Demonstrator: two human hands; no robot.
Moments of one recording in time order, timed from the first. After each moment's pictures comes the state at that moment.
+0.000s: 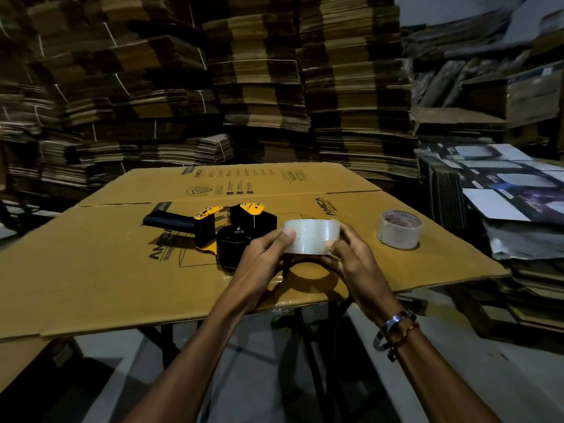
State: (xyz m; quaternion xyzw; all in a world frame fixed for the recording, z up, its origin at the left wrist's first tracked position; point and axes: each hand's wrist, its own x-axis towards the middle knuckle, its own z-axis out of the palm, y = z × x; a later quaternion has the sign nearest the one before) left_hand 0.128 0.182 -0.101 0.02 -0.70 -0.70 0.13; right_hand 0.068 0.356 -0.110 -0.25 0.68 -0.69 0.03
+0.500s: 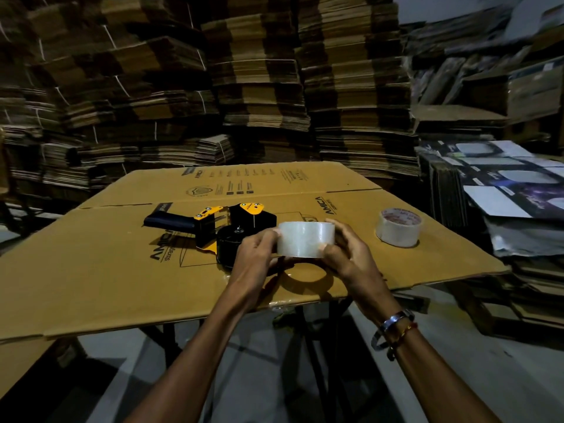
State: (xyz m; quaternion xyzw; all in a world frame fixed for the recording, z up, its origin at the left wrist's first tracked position) left_hand 0.136 0.186 -0.093 0.06 -0.68 -0.71 0.18; right_hand 0.079 0.357 -0.106 -0.28 0.68 -0.68 0.02
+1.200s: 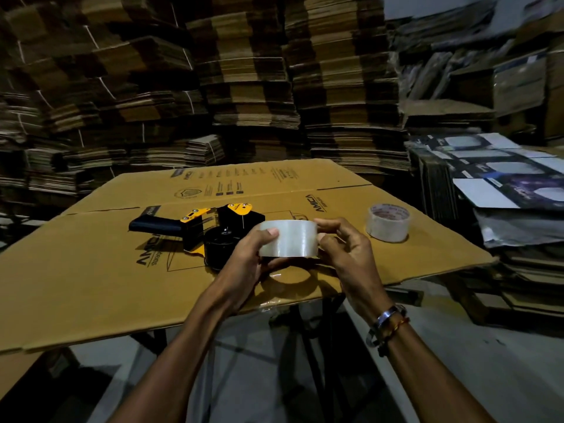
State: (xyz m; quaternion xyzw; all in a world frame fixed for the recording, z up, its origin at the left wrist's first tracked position) left_hand 0.134 0.181 -0.091 -0.02 -0.62 -0.78 0.08; right_hand 0.080 0.357 -0.101 -0.22 0.63 -0.74 -0.03
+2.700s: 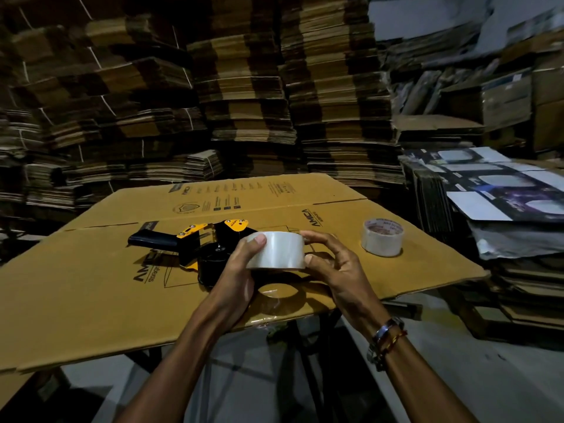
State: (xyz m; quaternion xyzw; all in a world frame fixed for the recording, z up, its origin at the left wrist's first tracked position) left_hand 0.131 0.178 -0.094 0.01 -0.59 -0.81 0.07; right_hand 0.083 0.360 -0.096 -0.30 0.61 -0.73 0.03
